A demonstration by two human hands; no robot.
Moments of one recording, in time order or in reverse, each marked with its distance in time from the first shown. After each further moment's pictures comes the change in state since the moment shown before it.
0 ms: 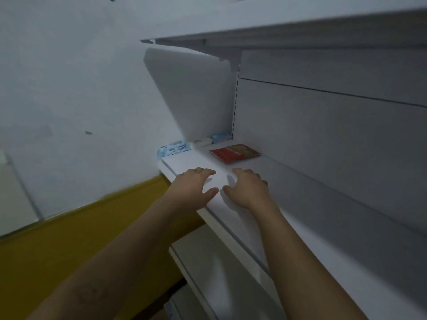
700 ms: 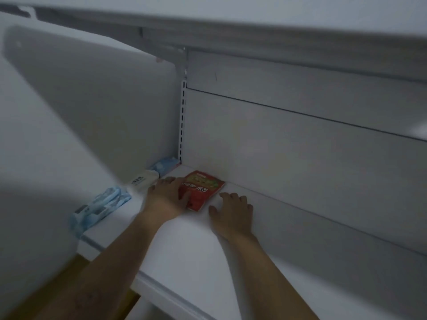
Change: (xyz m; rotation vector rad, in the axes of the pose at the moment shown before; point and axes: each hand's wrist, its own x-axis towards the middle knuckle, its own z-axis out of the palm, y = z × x) left_hand 0.244 -0.076 0.062 -0.129 -0.025 0.195; right_hand 0.139 0.012 0.042 -0.101 0.208 0.483
